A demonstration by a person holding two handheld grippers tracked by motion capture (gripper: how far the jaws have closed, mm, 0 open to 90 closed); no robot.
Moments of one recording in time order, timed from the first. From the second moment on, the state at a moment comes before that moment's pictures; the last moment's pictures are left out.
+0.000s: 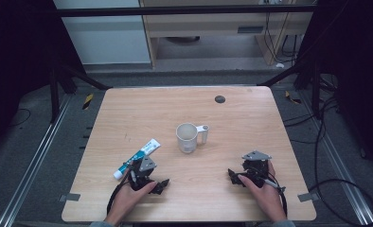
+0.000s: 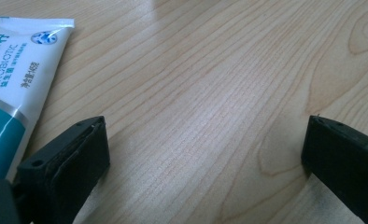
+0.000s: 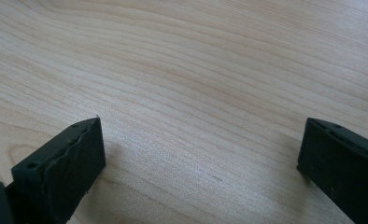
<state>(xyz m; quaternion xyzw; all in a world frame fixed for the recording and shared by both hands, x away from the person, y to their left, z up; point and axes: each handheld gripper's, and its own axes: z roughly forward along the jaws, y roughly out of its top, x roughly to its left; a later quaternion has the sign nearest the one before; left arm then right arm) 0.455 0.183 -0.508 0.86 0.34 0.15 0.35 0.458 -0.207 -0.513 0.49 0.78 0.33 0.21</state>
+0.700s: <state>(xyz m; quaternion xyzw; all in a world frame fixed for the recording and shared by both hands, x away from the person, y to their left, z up) 0.507 0.195 -0.439 0.90 0.35 0.16 0.20 0.457 -0.208 -0.513 0.49 0.78 0.33 0.21</state>
